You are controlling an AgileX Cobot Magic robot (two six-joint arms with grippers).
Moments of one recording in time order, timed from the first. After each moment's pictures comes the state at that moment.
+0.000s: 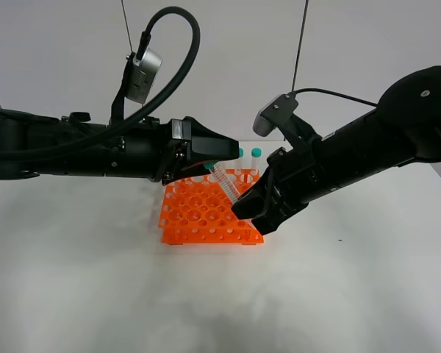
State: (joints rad) left arm -0.44 1.53 -0.84 -1.71 0.63 1.26; right arm 0.48 1.50 -0.95 0.85 0.68 -1.10
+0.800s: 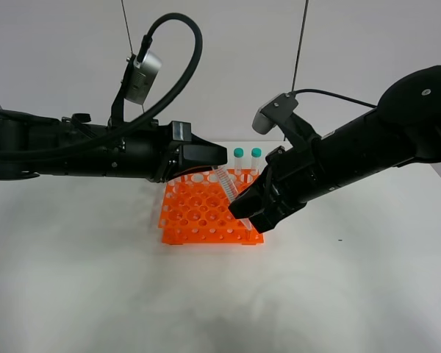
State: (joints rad) left arm -0.44 1.53 -0.83 -1.71 0.61 1.27; right arm 0.48 1.50 -0.95 0.88 0.69 -1.10
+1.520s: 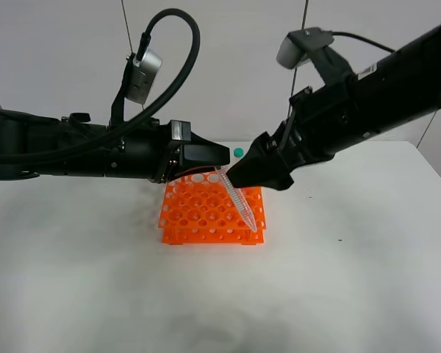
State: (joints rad) left arm -0.44 1.53 -0.83 -1.71 0.64 1.27; right arm 0.48 1.38 -1.15 0.55 0.84 -0.65
